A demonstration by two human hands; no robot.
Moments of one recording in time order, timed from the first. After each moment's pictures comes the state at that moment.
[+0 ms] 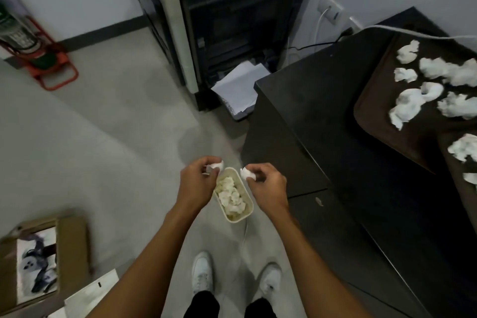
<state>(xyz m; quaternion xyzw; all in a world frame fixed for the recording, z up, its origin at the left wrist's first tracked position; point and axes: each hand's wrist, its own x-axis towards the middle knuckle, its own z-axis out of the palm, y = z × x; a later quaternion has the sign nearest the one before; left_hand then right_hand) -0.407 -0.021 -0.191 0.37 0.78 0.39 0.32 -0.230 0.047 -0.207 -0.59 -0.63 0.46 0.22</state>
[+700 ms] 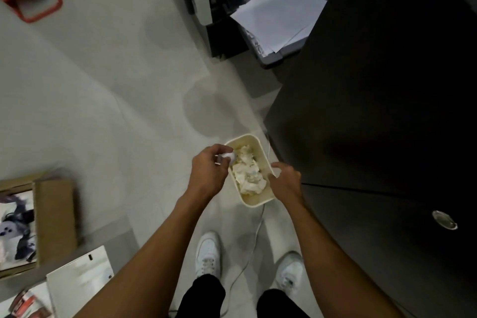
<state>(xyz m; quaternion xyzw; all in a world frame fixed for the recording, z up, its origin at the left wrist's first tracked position) -0.426 -0.019 -0.447 0.32 0.81 0.33 0.36 -0.234 0.065 -0.511 -0.64 -0.63 0.44 -0.04</state>
